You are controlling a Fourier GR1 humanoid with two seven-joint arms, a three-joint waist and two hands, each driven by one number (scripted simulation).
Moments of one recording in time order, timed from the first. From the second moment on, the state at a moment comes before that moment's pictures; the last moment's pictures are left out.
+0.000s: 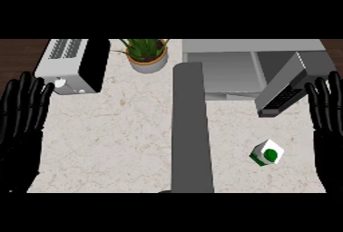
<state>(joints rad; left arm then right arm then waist) 0.01 0.11 -0.01 -2.10 0.01 -0.01 -0.02 0.01 -0.07 0.00 -2.10 0.02 -0.03 0.00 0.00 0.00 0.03</state>
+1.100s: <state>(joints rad) 0.16 0.09 0.09 -2.06 0.23 -0.14 -0.03 -0.04 0.00 0.47 -2.01 0.36 -0.72 0.15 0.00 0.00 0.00</state>
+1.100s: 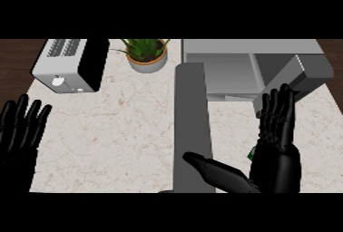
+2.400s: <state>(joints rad) 0.36 0.07 0.17 -2.13 0.29 -0.30 -0.10 0.18 -0.02 0.20 -1.76 0.03 -0.72 -0.24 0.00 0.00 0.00</state>
